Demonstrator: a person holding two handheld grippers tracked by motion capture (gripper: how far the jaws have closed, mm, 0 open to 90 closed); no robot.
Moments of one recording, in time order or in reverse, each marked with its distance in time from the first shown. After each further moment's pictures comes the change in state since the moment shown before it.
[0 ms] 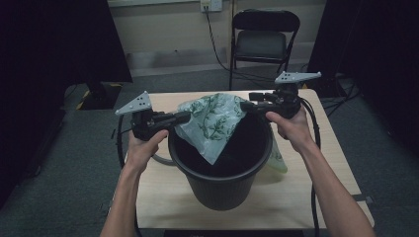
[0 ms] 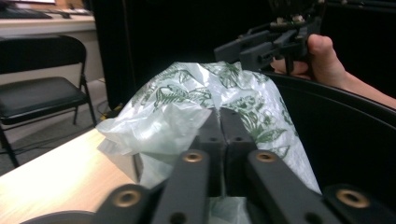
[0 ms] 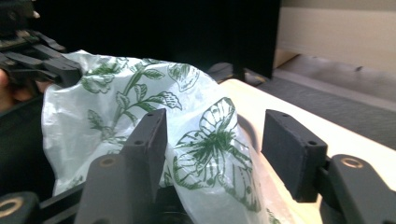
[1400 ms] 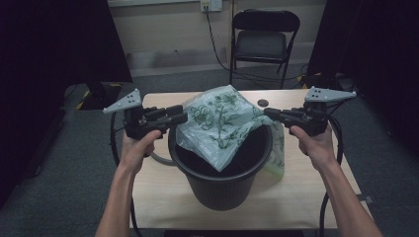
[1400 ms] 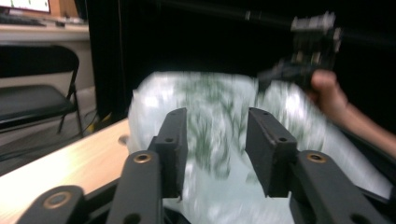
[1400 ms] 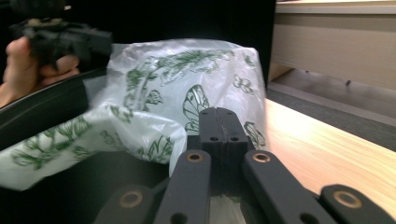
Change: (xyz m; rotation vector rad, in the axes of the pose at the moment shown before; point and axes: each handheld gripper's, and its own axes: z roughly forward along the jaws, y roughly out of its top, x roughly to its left) left arm 0.005 0.010 -0.016 -0.086 -0.033 -0.070; right arm 0.014 -0.030 -0.060 -0.071 -0.010 -0.036
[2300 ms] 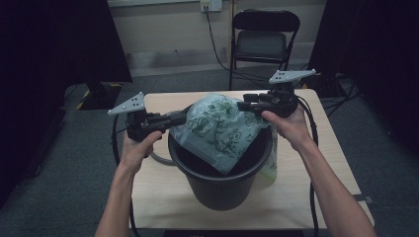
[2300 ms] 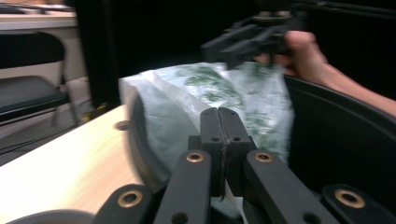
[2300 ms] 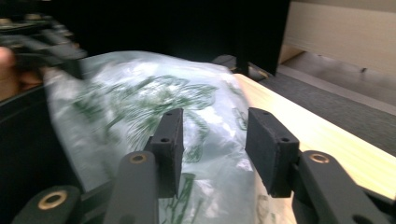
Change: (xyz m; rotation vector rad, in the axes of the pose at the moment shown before) left arm -0.001 -0.013 0.003 0.097 -0.070 0.057; right arm -0.004 0.034 0.066 0.121 -0.001 -0.029
